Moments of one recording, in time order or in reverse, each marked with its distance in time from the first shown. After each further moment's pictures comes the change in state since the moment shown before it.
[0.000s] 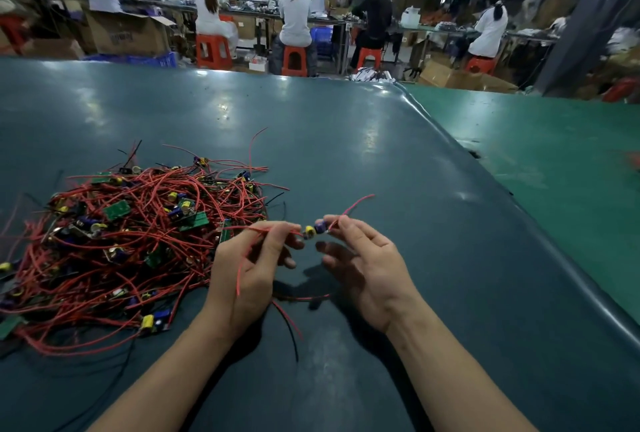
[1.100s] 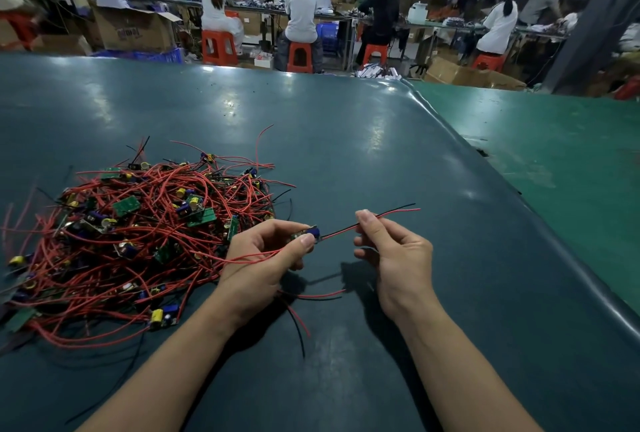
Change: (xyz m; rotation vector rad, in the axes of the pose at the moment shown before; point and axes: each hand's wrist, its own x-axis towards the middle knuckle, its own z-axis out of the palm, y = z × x) left_hand 0.006 0.001 -0.004 -0.220 -0.130 -0.343; right_hand 0.008 -0.001 -0.012 -0.218 0.344 -0.300
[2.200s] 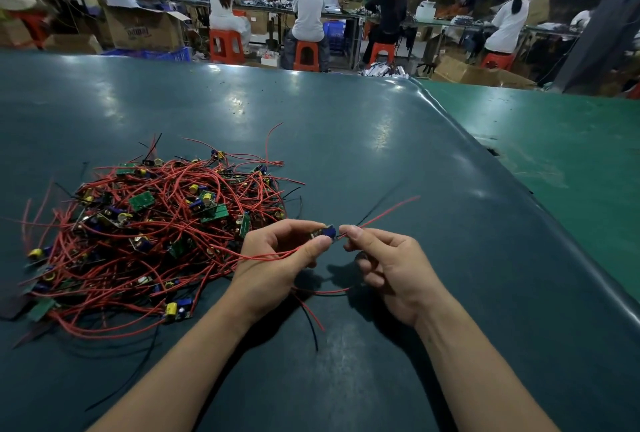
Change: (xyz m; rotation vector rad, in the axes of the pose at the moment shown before) left_hand -0.001 -0.002 0.001 0.076 -0.016 0.067; right_hand -0.004 0.001 -0.002 -0.053 -0.307 0.301
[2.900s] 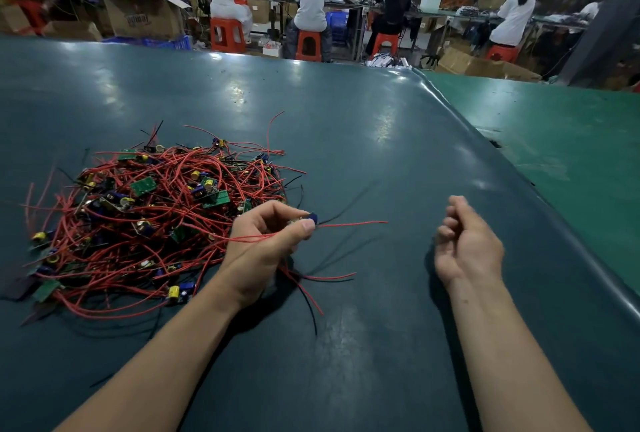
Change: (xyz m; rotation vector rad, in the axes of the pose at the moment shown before) left_hand -0.002 0.003 -0.009 -0.206 0.014 -0.060; right_hand 0.018 -0.026 -0.054 0.447 0.618 -0.267
